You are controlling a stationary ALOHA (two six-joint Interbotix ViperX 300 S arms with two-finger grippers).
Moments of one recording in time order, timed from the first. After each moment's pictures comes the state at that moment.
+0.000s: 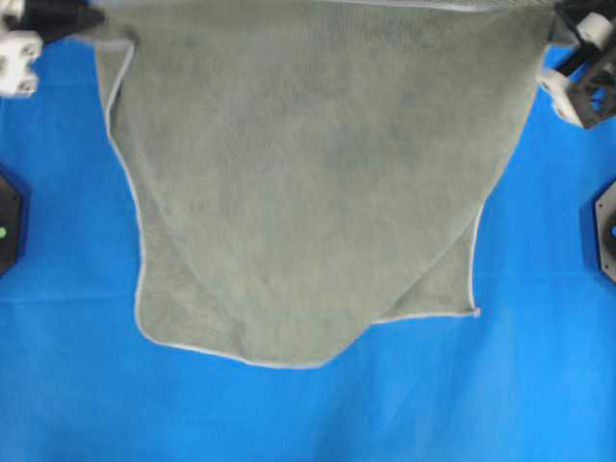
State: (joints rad) left arm 0.48 -0.75 0.61 -0.02 0.65 -0.28; right arm 0.01 -0.55 0.40 -0.79 1.37 0.84
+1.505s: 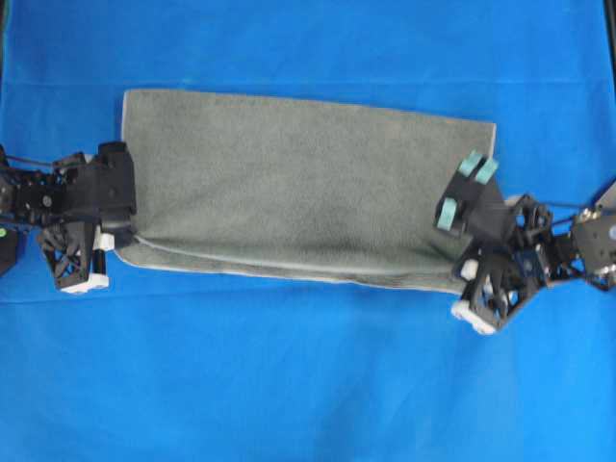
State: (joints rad) left arm -0.03 -0.39 1.15 -0.03 0.25 -0.16; right arm 0.24 -0.22 0.89 -0.18 0.52 0.94
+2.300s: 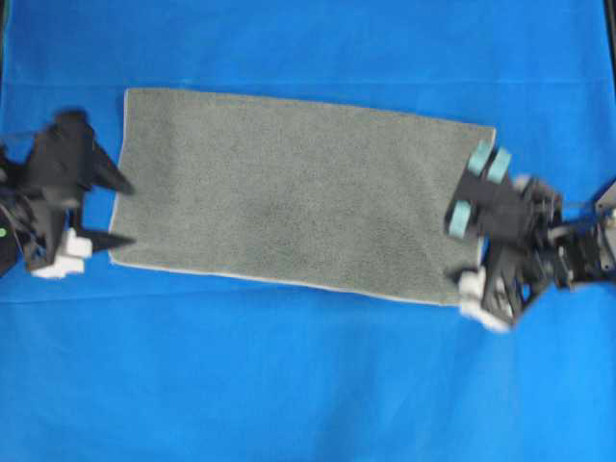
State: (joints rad) left arm 0.04 -0.69 1.06 -0.02 0.40 -0.03; right arm 0.24 -0.34 0.77 -0.37 0.77 0.96
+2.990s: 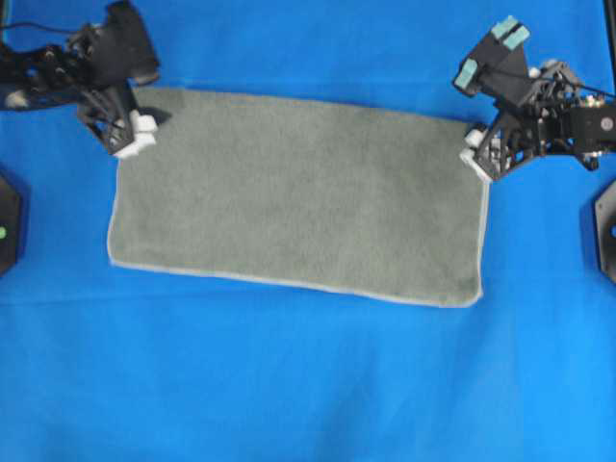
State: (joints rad) left arm 0.58 -0.13 1.00 -0.01 0.02 0.24; right arm -0.33 -0.20 0.98 -0.70 0.51 0.97
